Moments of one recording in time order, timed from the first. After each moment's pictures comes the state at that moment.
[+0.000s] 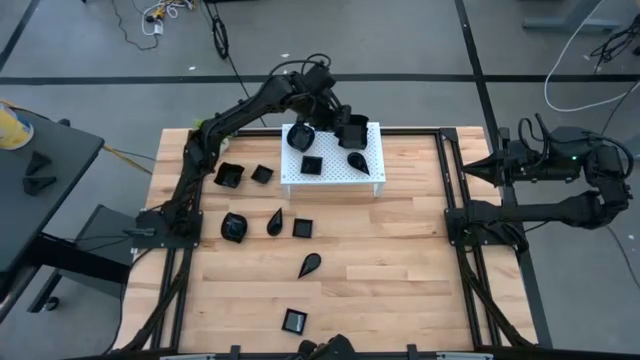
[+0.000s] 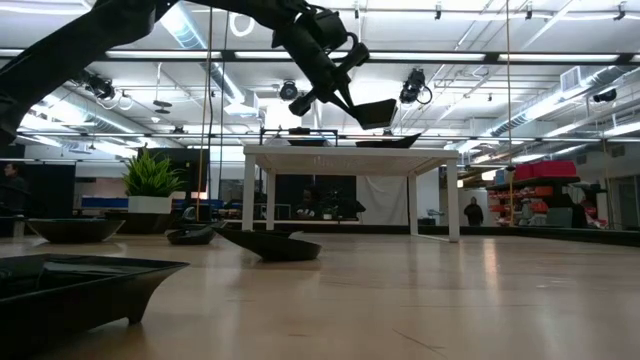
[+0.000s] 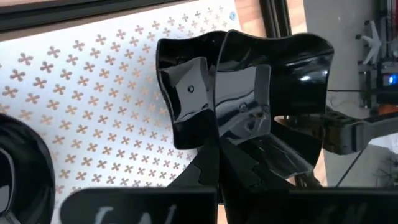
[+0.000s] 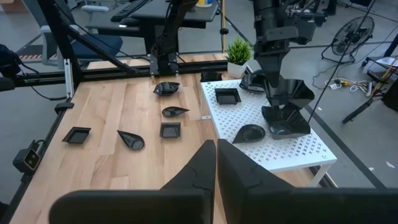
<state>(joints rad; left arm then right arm) 0.53 2.20 2.33 -1.04 0.29 -0.83 -0.15 0.50 1.28 -1.15 -0.01 -0.01</state>
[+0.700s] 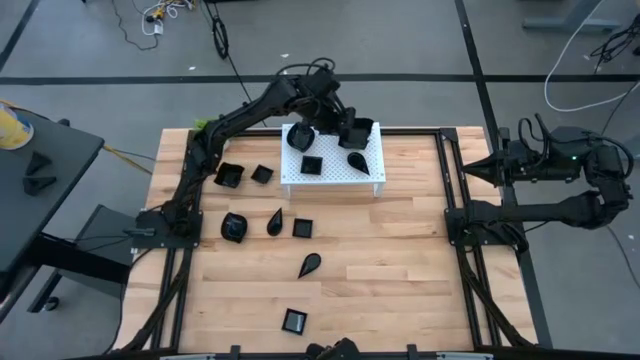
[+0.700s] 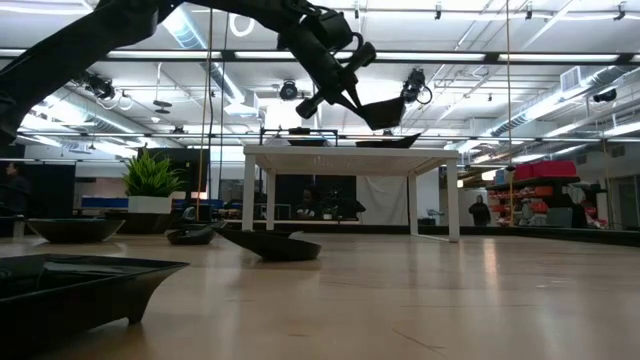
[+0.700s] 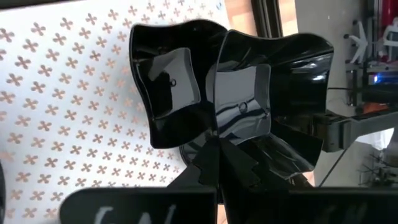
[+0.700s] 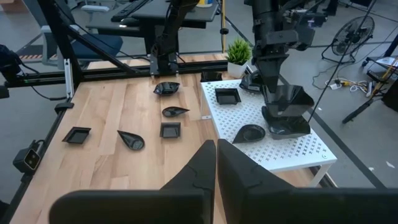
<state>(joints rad) 0.52 2.21 2.33 -0.99 0.32 -0.88 -0.15 0.50 1.28 -1.15 -0.01 -0.01</state>
